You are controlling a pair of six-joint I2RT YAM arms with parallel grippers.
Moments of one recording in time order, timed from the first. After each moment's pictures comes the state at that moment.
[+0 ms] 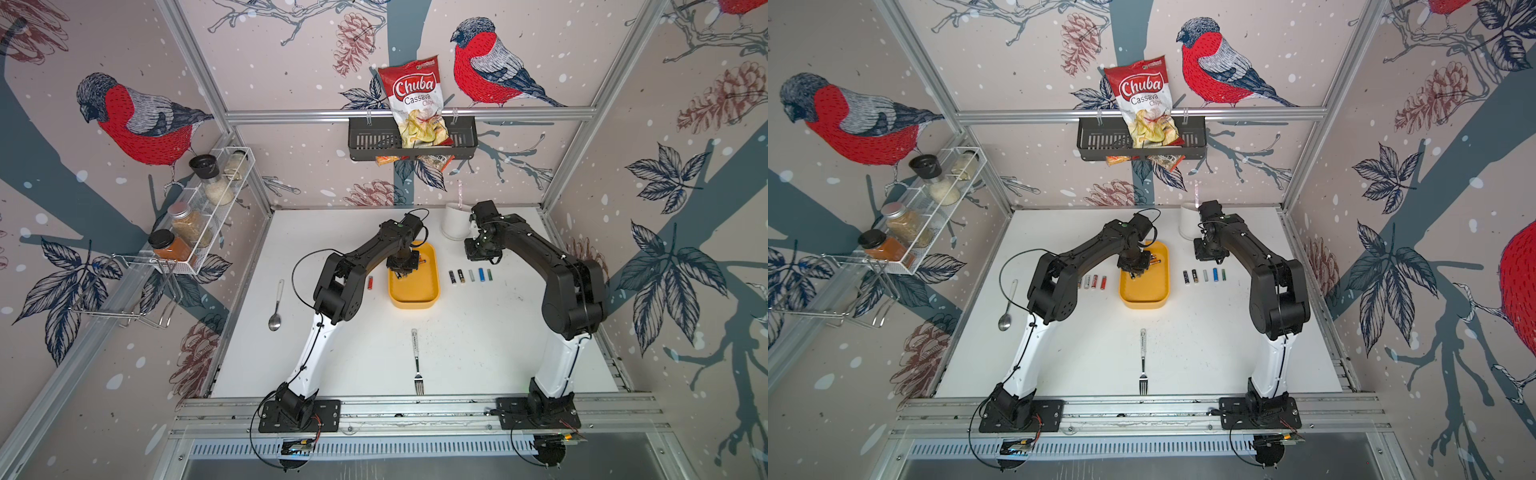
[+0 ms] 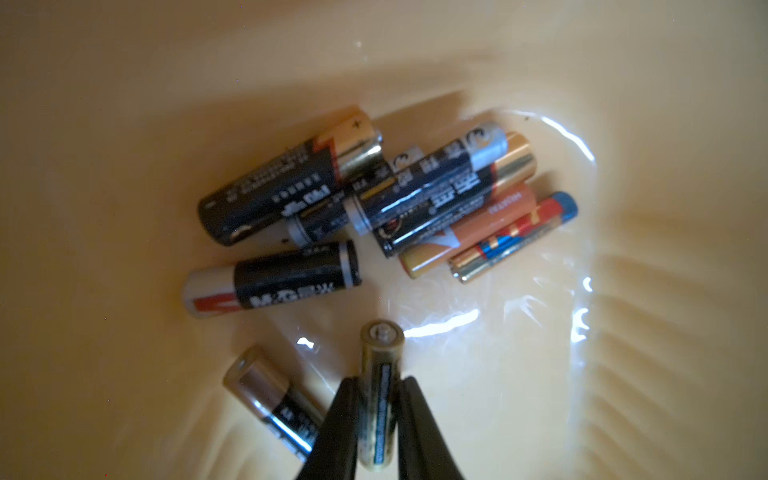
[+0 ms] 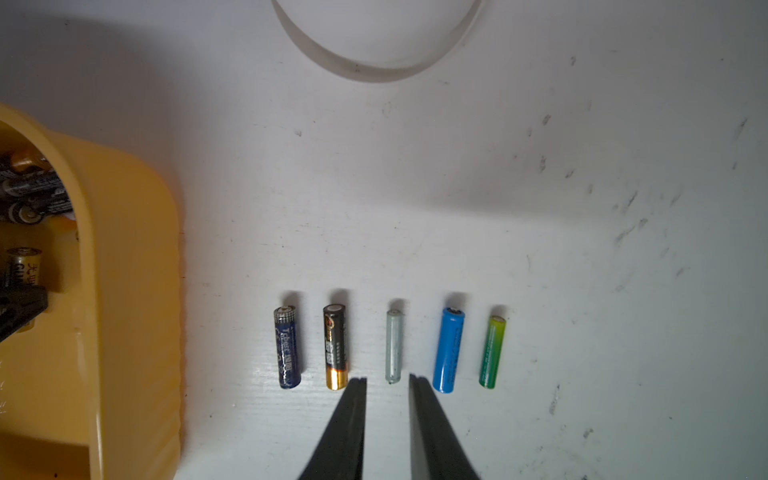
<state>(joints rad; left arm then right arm) -0.58 2.39 2.08 -1.04 0.09 -0.42 0.32 1.93 1.59 -0.87 0.02 0.11</state>
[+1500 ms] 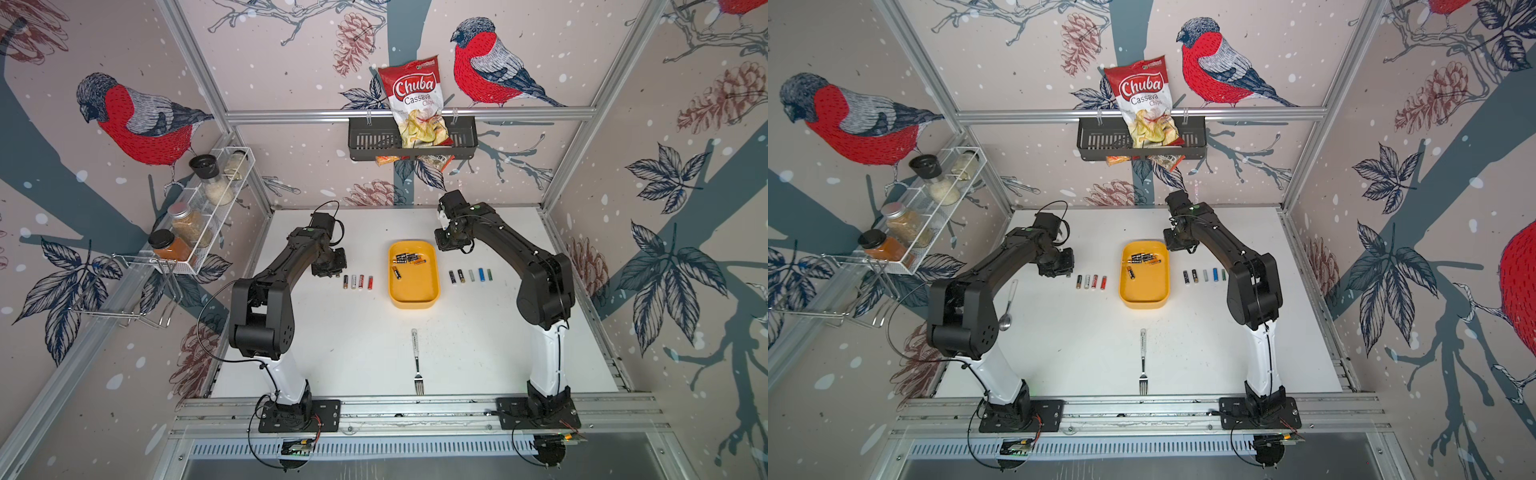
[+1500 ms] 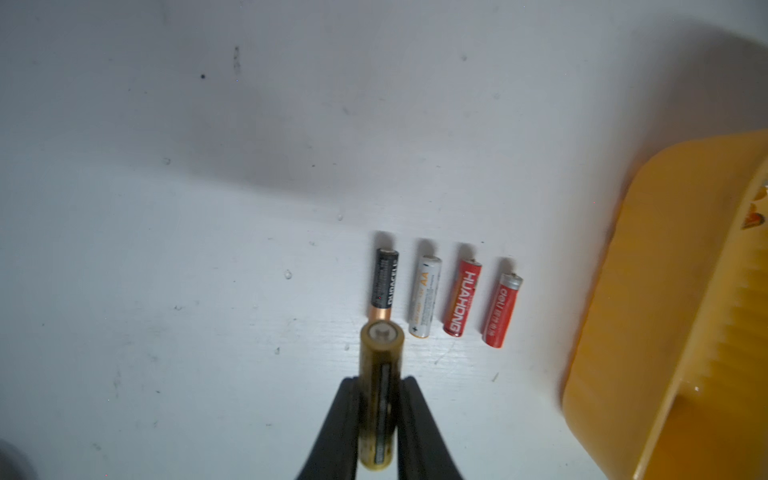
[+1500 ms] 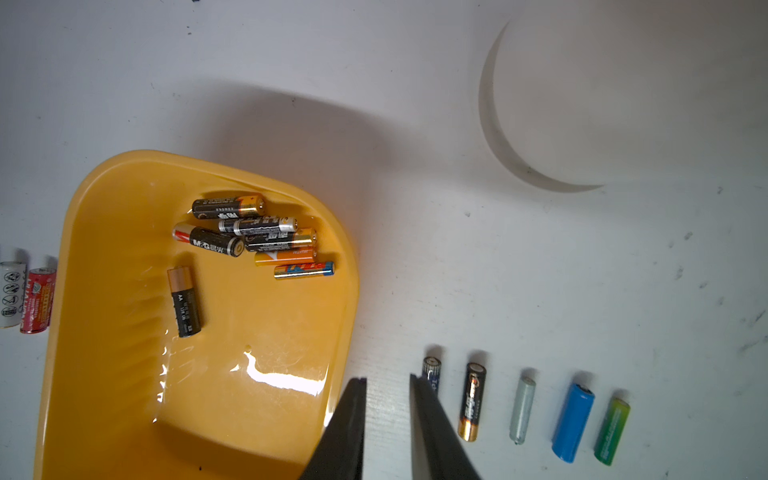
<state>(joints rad) -0.12 1.77 1.35 -0.87 0.11 -0.31 0.49 2.10 1.91 -0.97 0.00 0.16</state>
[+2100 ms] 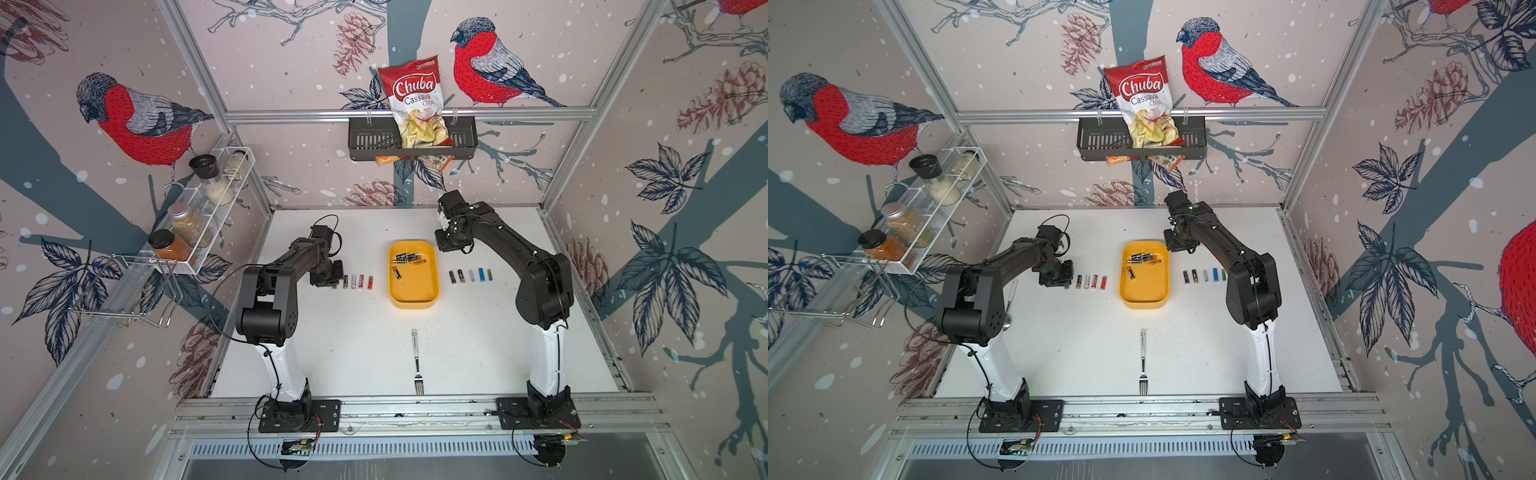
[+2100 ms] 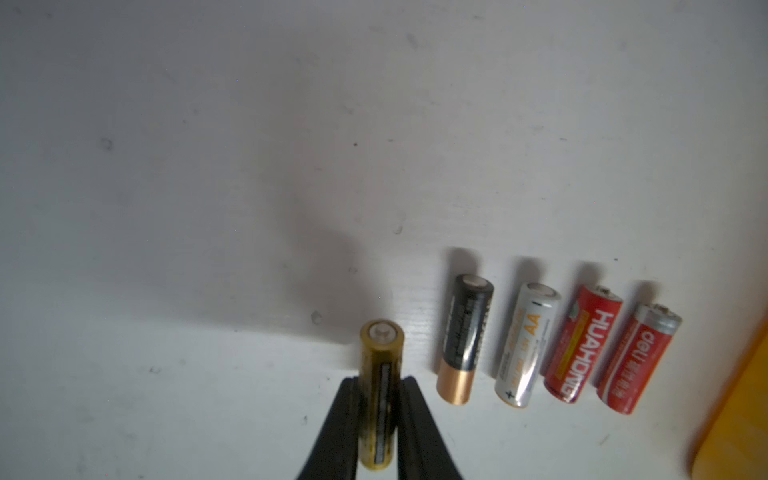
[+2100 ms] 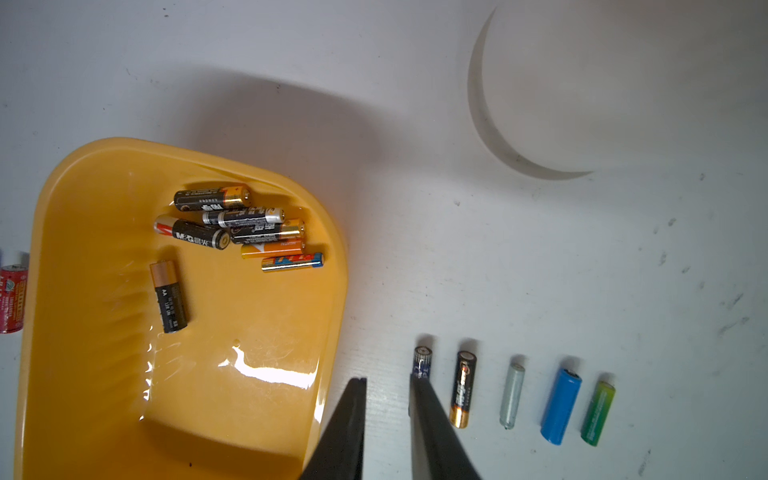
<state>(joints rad) -0.08 1.89 1.29 -0.77 0.11 -0.23 0.49 2.11 1.93 -1.01 0.03 0.16</state>
